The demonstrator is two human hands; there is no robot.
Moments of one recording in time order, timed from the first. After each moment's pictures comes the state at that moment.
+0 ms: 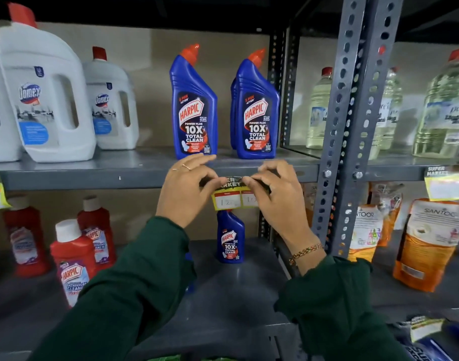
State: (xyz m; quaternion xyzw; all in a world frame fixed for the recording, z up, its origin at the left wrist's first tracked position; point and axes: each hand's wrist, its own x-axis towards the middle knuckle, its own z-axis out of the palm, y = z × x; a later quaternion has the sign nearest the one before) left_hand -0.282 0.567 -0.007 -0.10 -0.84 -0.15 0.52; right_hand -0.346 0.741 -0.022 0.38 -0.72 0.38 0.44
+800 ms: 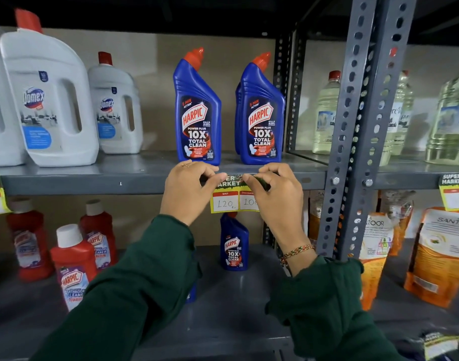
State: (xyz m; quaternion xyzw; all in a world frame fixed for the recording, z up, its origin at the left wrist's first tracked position) left_hand -0.290 0.572 0.000 -0.02 -0.82 -0.23 0.53; right_hand -0.360 0.718 -0.017 0.32 -0.70 0.47 0.44
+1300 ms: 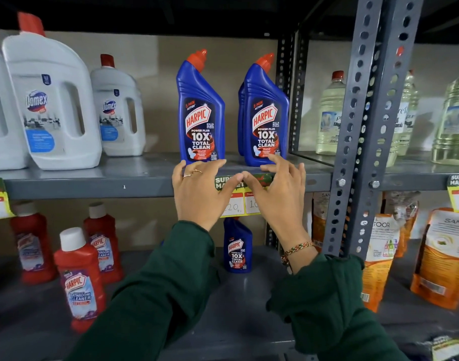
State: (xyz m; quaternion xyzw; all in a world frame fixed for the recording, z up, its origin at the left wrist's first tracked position) left_hand -0.305 0.584 -0.009 0.05 -0.81 -0.12 0.57; right_hand -0.359 0.712 -0.009 0.27 -0.72 0.48 0.42
